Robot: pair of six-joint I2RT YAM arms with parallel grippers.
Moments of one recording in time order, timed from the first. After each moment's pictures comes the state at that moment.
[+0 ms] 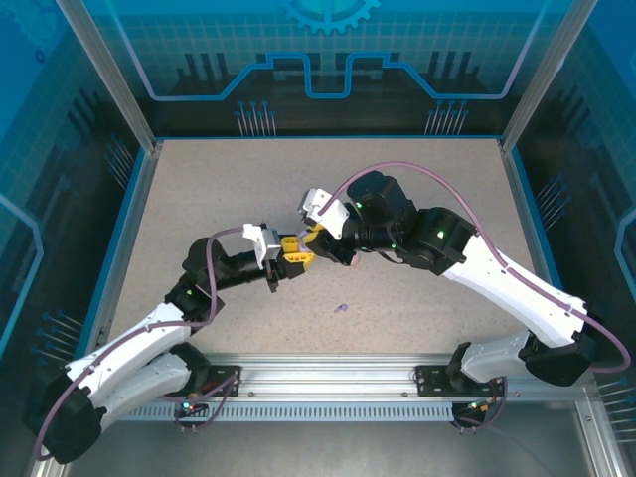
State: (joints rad) left arm -0.58 0.88 0.51 0.46 0.64 -0.07; right arm 0.96 1.34 1.57 -0.82 -0.13 -0.21
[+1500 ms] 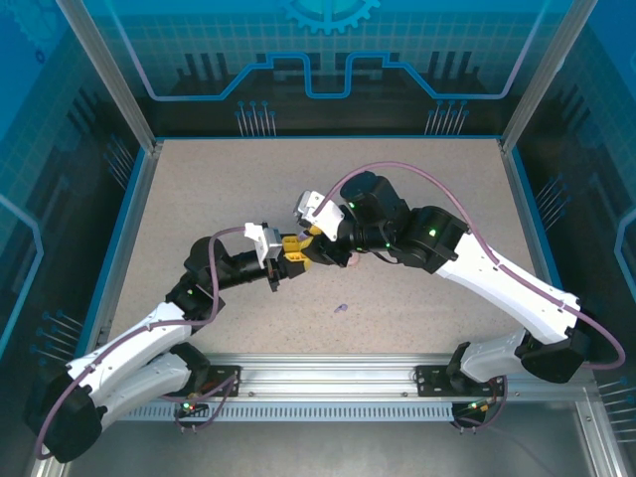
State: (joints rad) left arm -0.58 0.89 0.51 0.45 0.62 -0.07; right arm 0.96 1.36 1.57 -0.82 -0.16 -0.20
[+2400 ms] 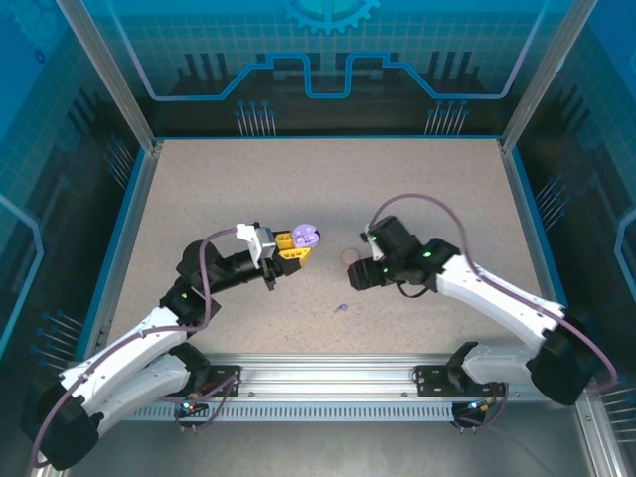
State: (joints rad) left arm -0.58 0.82 0.51 0.44 0.57 -0.05; right arm 0.74 1.27 0.92 -0.73 -0.04 0.43
